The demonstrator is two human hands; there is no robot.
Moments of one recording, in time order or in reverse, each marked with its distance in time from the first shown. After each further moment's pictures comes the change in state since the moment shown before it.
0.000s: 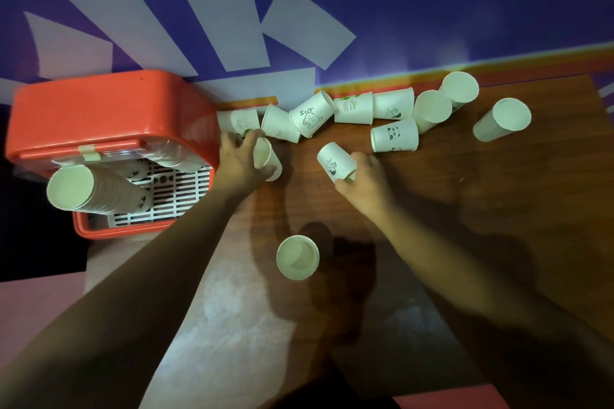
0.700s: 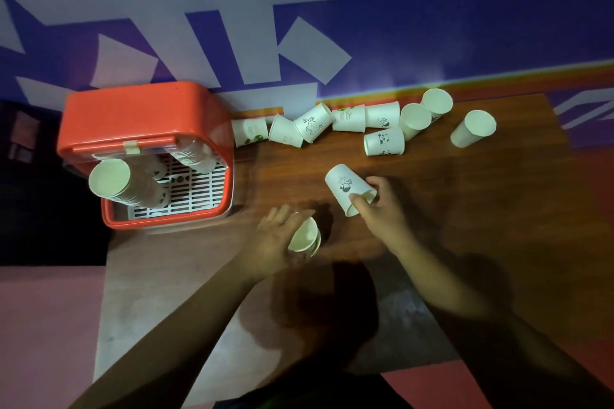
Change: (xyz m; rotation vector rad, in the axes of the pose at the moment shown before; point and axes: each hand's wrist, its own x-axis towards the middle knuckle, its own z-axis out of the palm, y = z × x) left_hand -0.149 -0.001 0.016 0.111 -0.237 0.518; right_hand -0.104 -0.010 -0.039 0.442 0.017 0.209
